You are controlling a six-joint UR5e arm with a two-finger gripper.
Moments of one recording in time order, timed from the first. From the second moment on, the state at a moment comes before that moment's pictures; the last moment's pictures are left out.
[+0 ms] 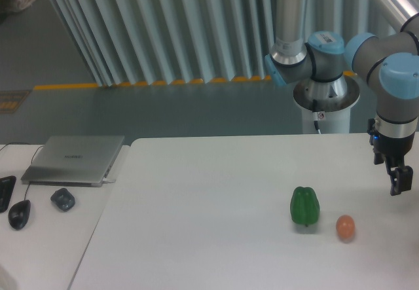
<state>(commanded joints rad) 2.52 -1.84 -1.54 -1.34 1.58 1.71</state>
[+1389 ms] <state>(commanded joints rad) 2.63 -1.88 -1.52 -1.05 1.58 1.69</state>
